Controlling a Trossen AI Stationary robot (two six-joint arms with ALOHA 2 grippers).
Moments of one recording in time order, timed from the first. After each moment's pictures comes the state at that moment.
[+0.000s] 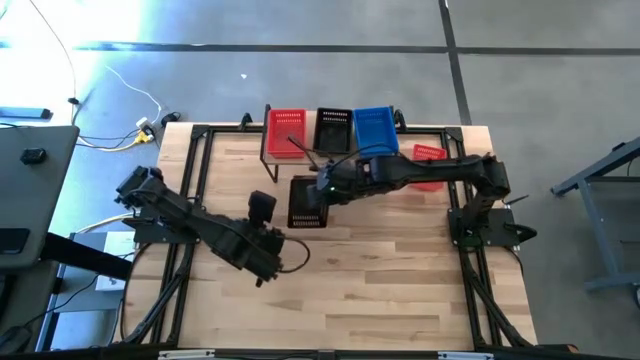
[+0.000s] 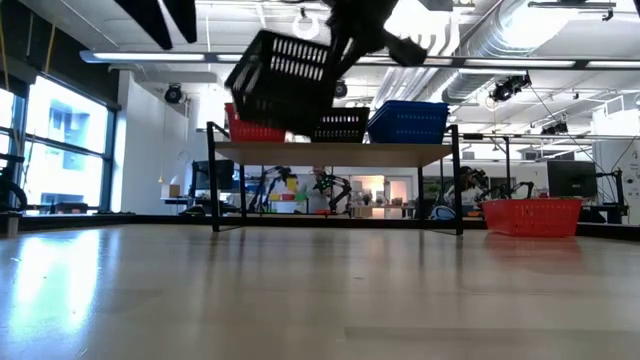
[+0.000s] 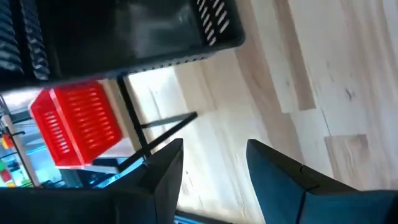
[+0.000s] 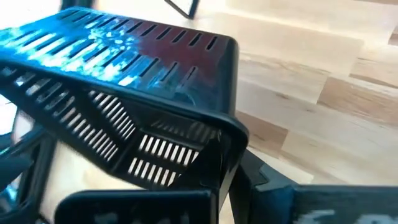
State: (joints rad) left arm -0.38 1.68 1.57 -1.57 -0.66 -0.14; right arm 0.01 1.82 1.73 -0.92 0.18 1.22
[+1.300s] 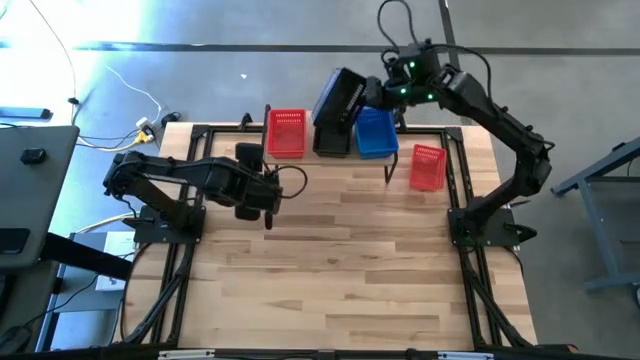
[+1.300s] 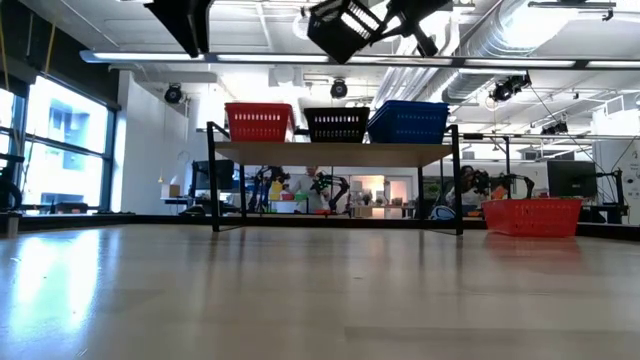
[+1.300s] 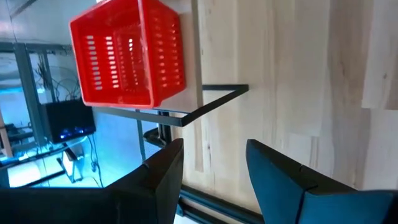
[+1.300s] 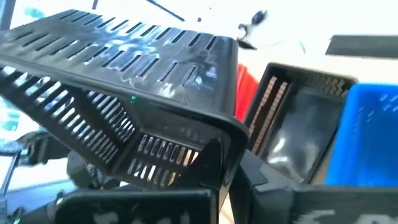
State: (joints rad) left arm -0.03 1.51 1.57 -1.57 -0.66 -0.03; right arm -0.66 1.52 1.73 -0.76 -0.35 0.85
